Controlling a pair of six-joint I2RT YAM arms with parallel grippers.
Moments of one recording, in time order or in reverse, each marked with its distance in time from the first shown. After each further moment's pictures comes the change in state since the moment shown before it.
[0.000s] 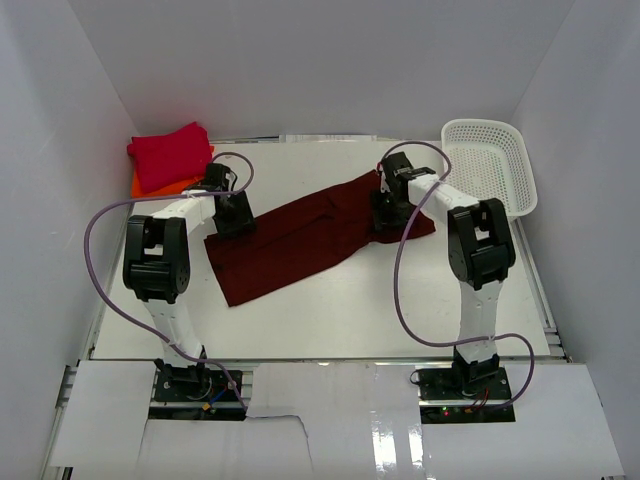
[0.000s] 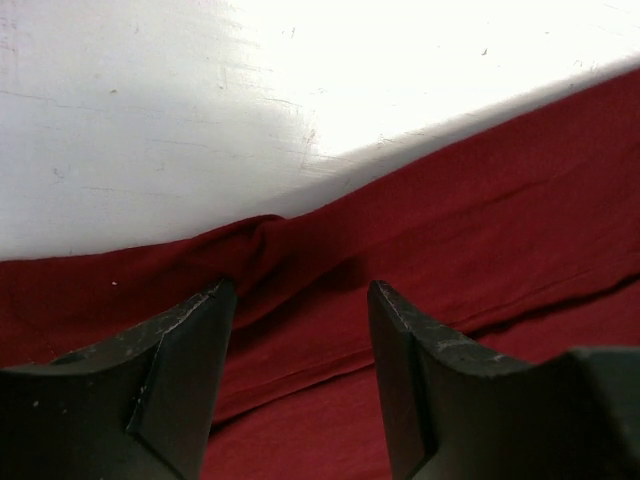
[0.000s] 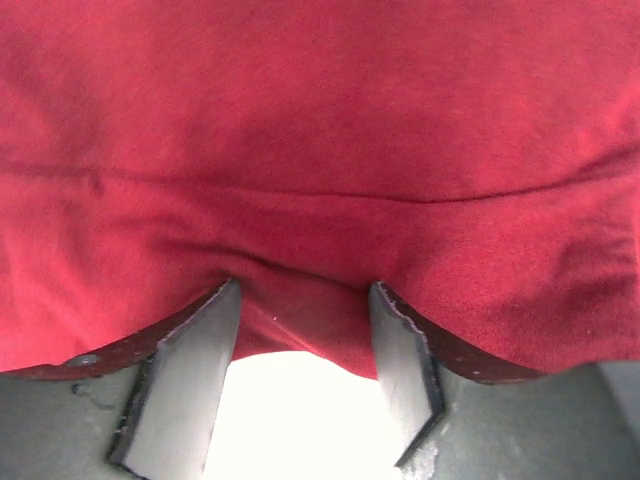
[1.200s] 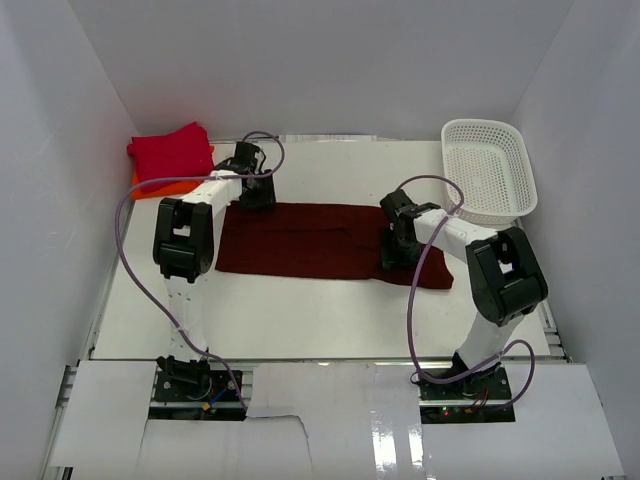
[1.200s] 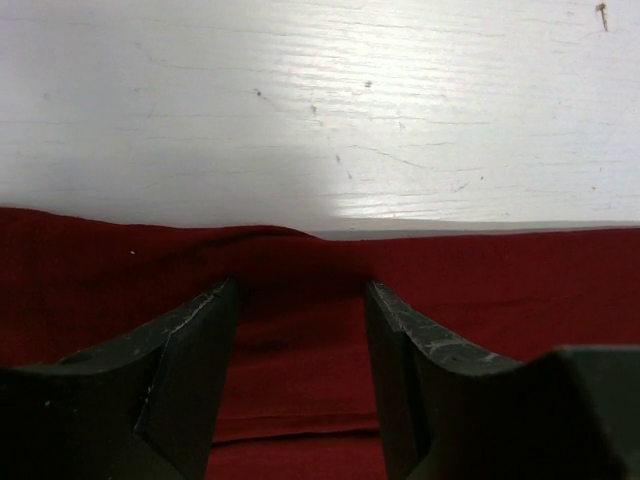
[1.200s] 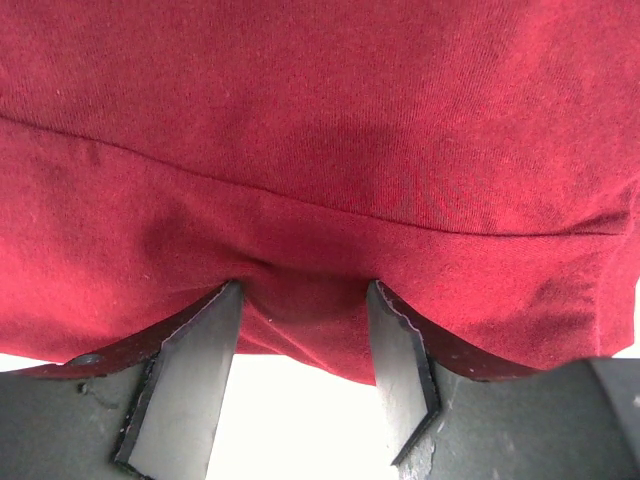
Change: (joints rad) left arm -0.109 0.269 0.388 -0.020 -0.083 0.106; right arm 0.105 -0.351 -0.490 0.015 0.161 0.217
